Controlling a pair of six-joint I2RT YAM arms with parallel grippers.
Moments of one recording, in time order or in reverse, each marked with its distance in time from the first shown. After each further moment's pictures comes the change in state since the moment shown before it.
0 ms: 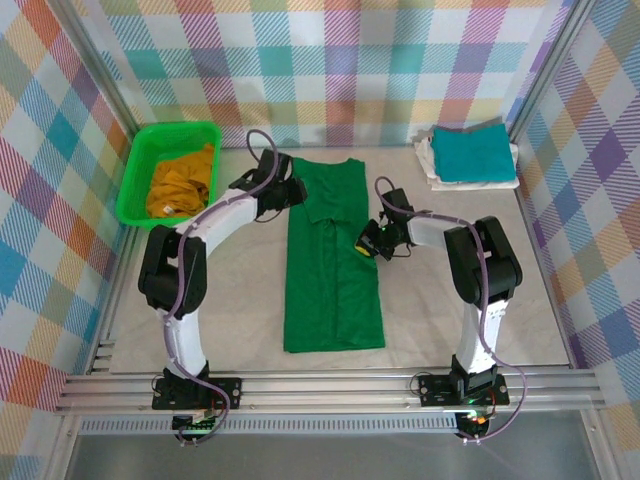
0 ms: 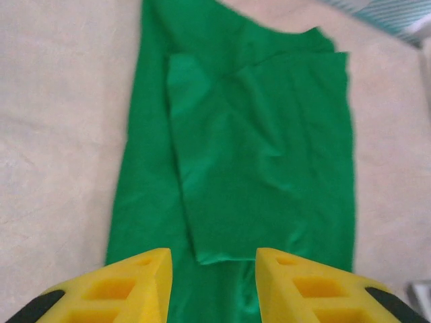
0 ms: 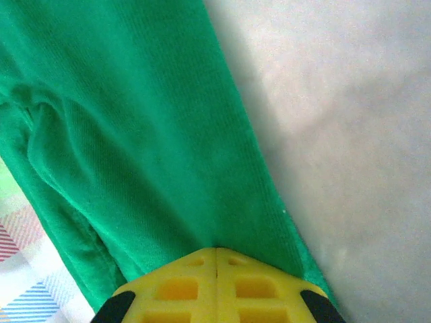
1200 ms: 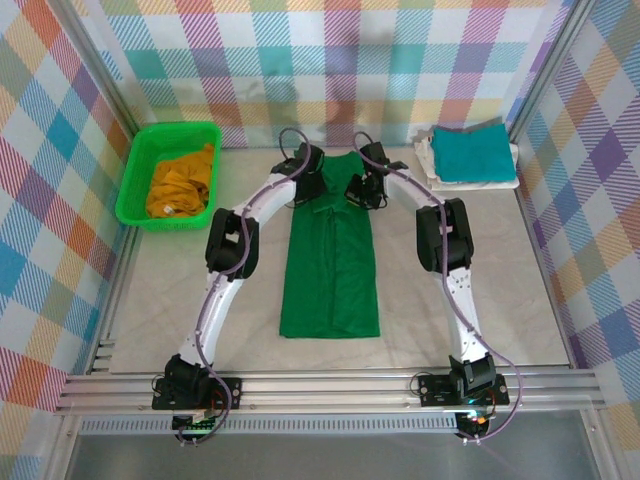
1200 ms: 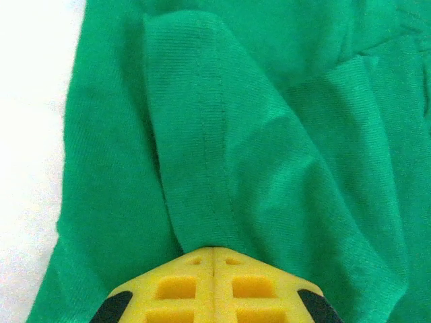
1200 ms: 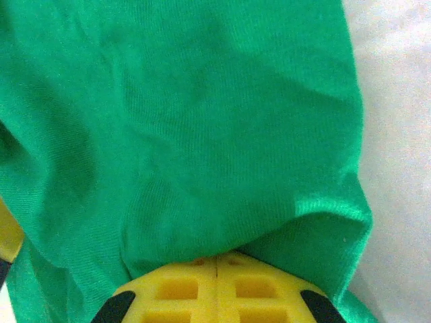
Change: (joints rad) left arm -0.016 0.699 0.842 -0.269 -0.074 -0.079; right arm -0.026 0.531 0.934 -0.345 0.241 -0.207
